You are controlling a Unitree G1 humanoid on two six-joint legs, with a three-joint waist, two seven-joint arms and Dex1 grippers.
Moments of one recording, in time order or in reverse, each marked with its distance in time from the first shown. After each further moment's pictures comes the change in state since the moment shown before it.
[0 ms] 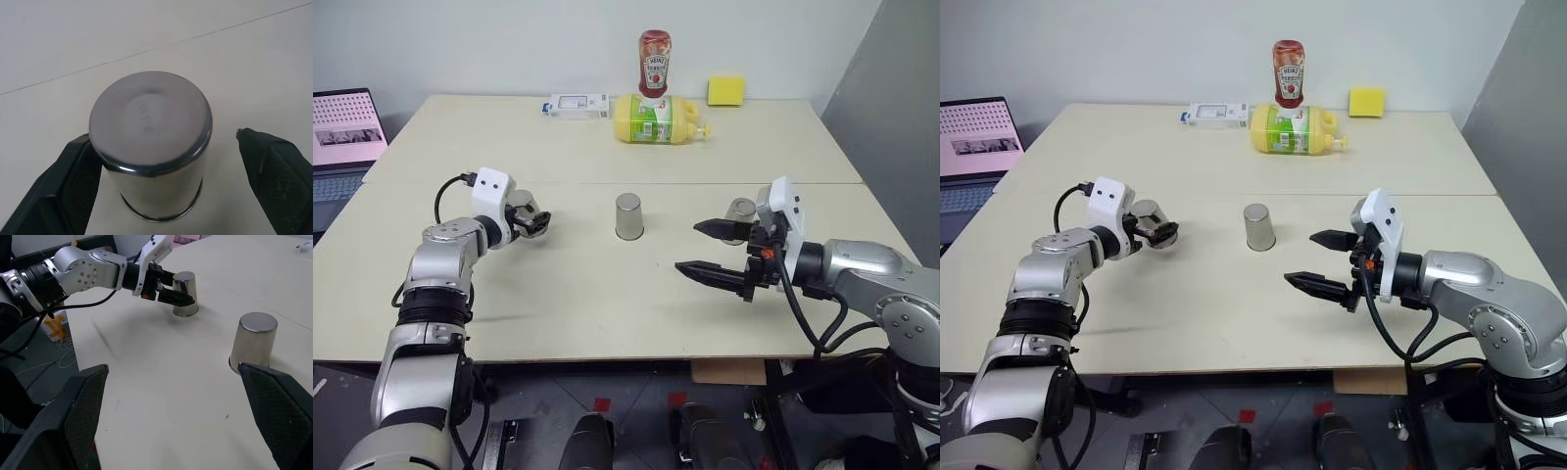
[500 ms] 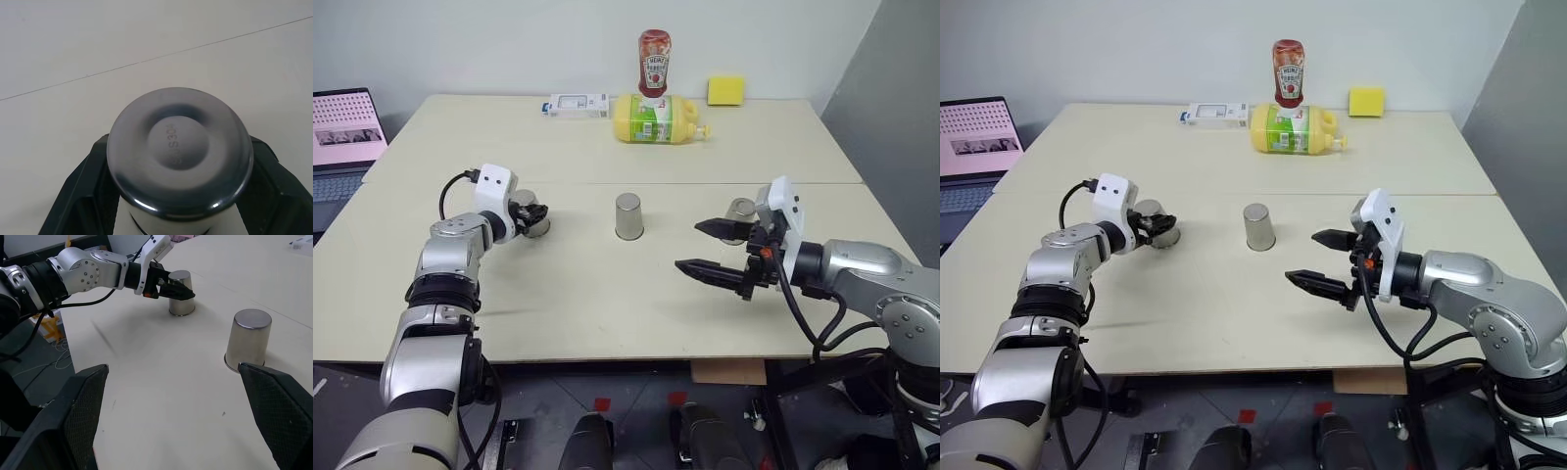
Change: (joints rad) left arm -0.066 -0.018 0.015 0.118 0.005 -0.077 -0.021; right arm 0.000 0.001 -0.001 -0.003 0.018 0.010 -0.030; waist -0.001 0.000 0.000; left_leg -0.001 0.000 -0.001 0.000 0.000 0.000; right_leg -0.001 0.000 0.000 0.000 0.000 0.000
